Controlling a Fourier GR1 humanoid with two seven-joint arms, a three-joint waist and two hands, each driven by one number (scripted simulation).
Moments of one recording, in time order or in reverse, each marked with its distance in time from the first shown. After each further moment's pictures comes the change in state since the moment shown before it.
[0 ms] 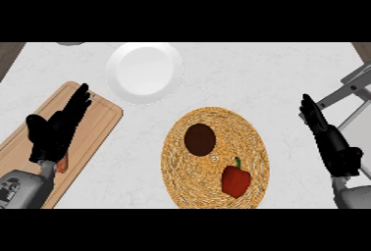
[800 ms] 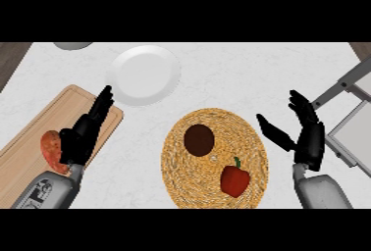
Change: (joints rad) left arm -0.013 -0.126 -0.059 -0.001 -0.107 0.051 -0.084; right arm -0.076 0.253 -0.031 0.009 0.209 -0.566 0.190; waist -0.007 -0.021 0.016
